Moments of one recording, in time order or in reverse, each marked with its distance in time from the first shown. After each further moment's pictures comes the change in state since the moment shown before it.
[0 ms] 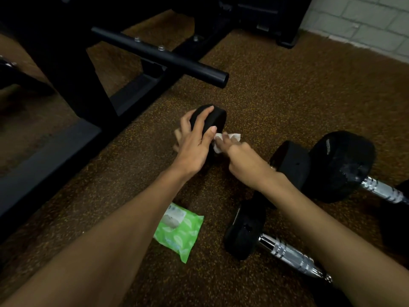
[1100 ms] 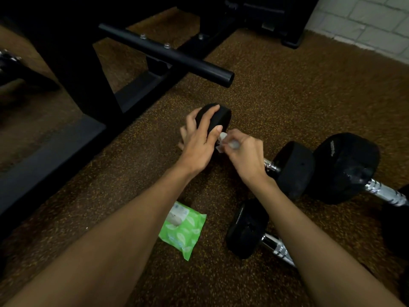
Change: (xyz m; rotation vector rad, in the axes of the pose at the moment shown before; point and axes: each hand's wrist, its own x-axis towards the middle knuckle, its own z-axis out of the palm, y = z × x) left_hand -0.002 0.005 -0.003 -0.016 -0.024 -0.019; right_hand 0.012 0.000 0.018 0.424 0.443 0.255
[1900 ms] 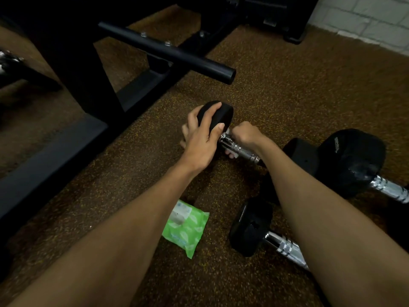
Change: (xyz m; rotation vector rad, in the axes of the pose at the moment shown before) left_hand 0.001 -0.002 0.001 0.012 0.012 0.015; right_hand 0.054 -0.005 -0.010 0.181 -0.434 0.563
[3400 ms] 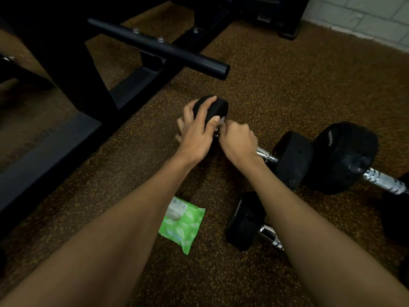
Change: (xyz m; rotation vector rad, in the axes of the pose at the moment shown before) left_hand 0.006 0.004 0.003 0.024 -0.003 -0.025; right_hand -0.026 0.014 0.032 -0.517 0.491 -0.332
